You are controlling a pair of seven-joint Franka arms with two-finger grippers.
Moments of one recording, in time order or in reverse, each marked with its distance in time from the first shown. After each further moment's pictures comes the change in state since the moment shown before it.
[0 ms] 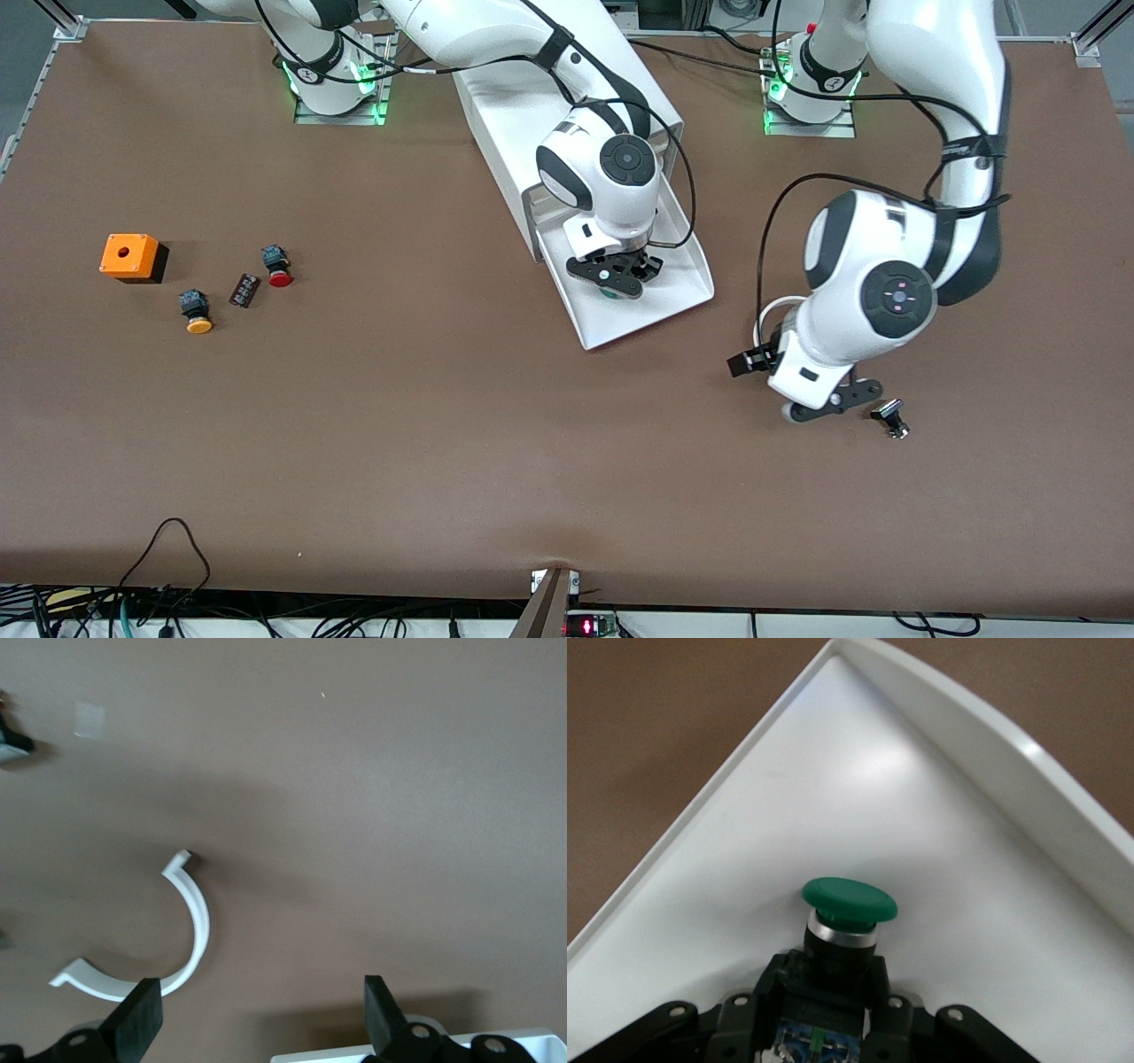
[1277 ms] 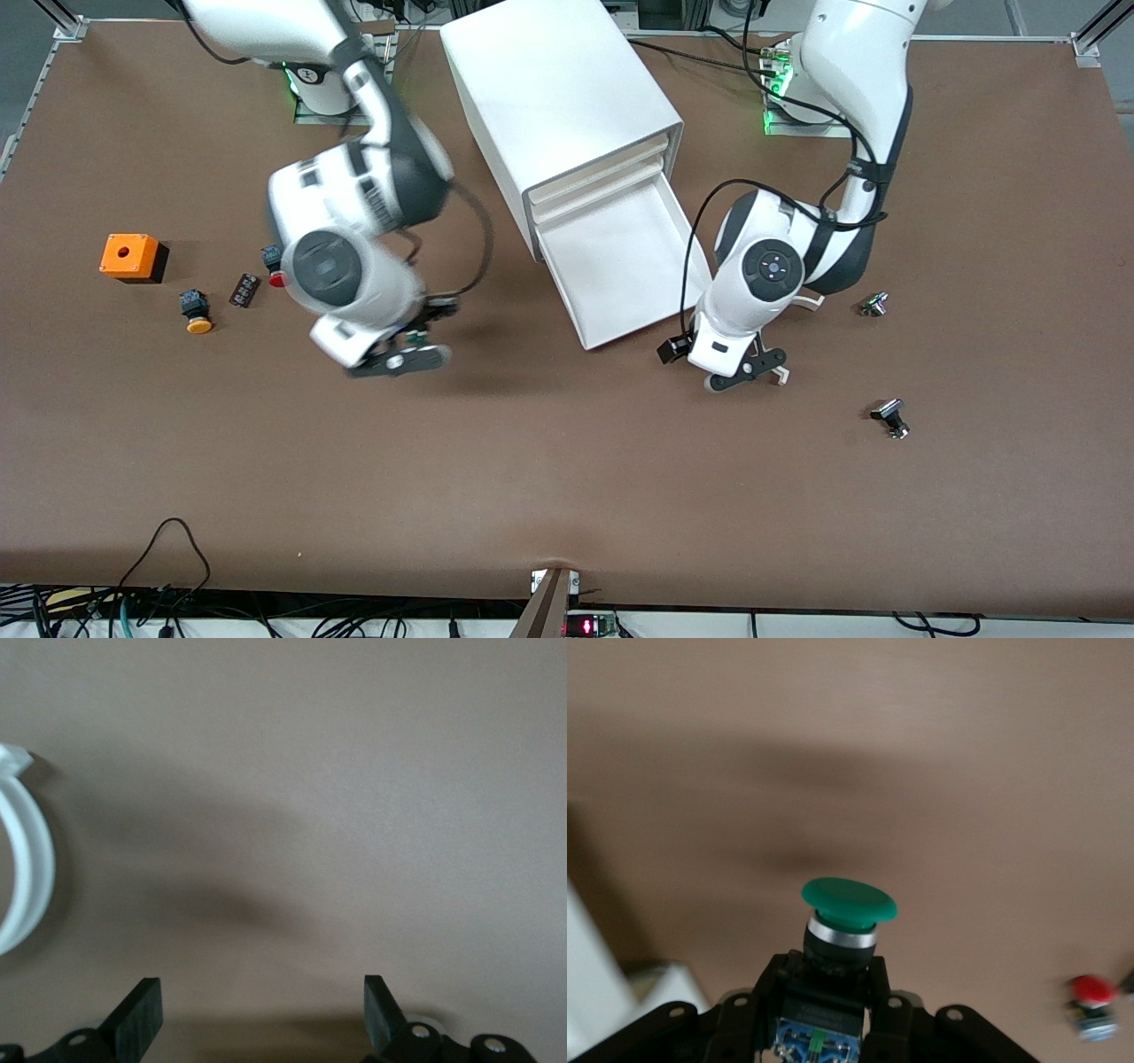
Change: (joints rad) left arm -0.085 0.027 -0.098 -0.237 0.000 0.371 -0.249; right arm -0.462 -0.298 -0.091 -0.161 0.048 -0.422 -1.134
